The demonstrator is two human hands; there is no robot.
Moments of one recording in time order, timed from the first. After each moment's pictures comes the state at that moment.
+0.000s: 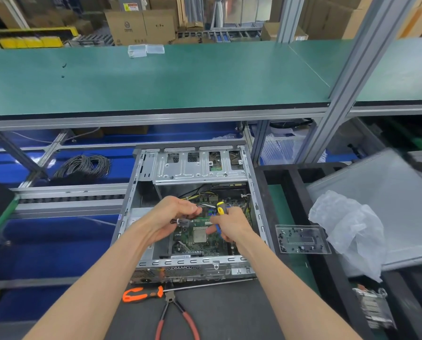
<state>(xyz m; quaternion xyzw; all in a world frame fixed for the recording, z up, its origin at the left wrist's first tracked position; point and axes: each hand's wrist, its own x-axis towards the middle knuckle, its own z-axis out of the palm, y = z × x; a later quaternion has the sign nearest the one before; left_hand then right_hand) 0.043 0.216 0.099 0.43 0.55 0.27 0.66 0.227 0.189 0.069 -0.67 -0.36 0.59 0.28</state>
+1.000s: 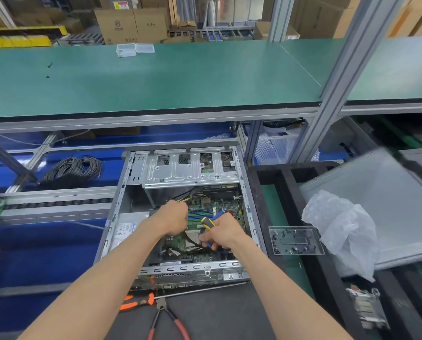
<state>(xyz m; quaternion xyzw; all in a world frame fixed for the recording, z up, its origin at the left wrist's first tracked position) 0.070 0.245 0.081 0.77 0.58 -0.15 0.21 0.235 0.189 0.065 -0.68 -0.46 0.55 0.15</state>
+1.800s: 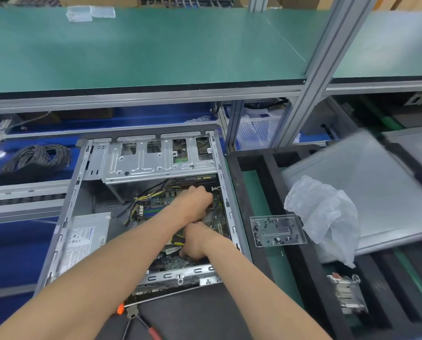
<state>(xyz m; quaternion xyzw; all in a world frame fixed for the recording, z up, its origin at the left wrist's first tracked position) 0.177 0.282 0.025 0.90 0.42 -0.14 0.06 0.231 0.201 0.037 -0.59 -0.69 0.39 -0.14</state>
